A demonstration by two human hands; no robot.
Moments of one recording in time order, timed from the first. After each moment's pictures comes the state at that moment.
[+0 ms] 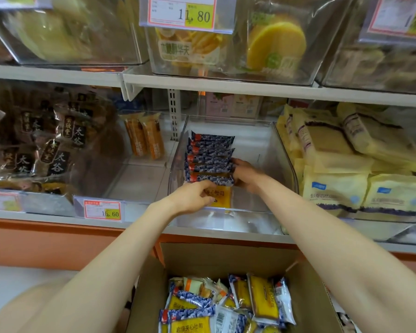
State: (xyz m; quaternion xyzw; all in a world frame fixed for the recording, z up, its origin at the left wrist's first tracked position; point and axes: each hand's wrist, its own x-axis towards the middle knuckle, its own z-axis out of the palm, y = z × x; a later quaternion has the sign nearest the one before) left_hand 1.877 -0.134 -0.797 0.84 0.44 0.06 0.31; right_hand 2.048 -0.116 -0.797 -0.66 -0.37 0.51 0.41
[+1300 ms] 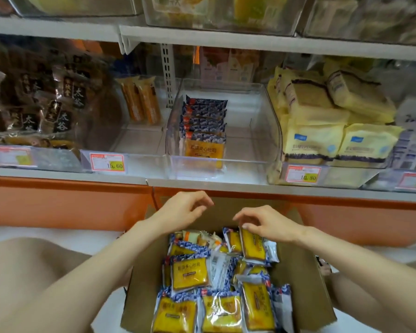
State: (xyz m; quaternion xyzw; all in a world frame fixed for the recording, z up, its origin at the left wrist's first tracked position) left_hand 1.837 -0.248 -0.846 0.87 0.37 0.12 0.31; right_hand 2.075 -0.325 -0.859 -0.59 -0.75 0.29 0.06
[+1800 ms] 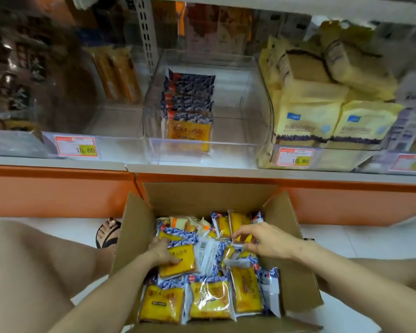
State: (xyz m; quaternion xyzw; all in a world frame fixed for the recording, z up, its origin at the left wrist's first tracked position) left_hand 1.816 -0.274 -1.049 0.65 0.61 -0.19 0.40; right_hand 2.089 -0.364 -0.908 -0.60 -0.72 0.33 -0.06
